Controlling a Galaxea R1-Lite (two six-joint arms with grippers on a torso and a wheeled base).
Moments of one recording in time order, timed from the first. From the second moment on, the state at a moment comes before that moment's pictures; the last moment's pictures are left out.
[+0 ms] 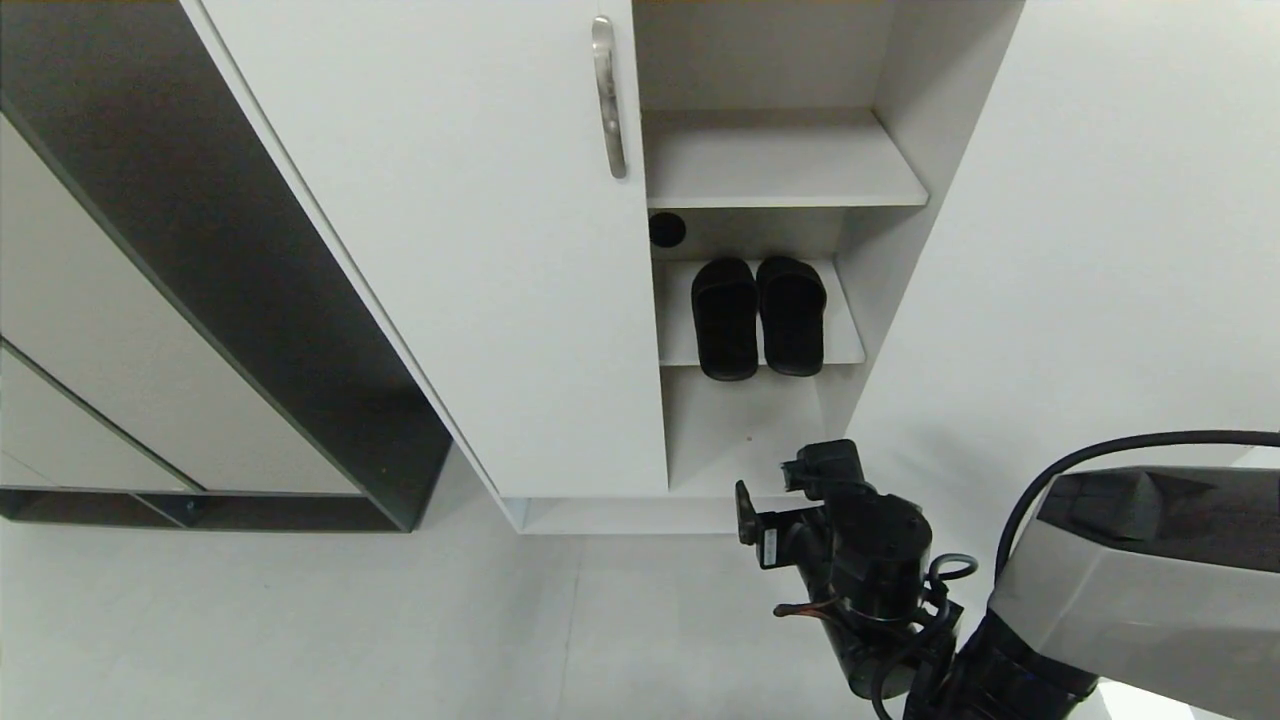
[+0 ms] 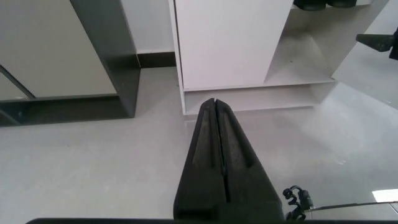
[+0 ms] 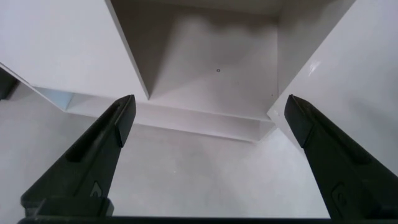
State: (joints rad) left arm 0.00 0.00 0.00 0.00 -0.04 0.03; right arm 0.80 2.22 -0.71 -1.46 -0.65 0.02
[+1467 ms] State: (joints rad) left arm 0.00 0.00 0.00 0.00 -0.04 0.03; right arm 0.78 2.25 -0.62 -1.55 -0.55 0.02
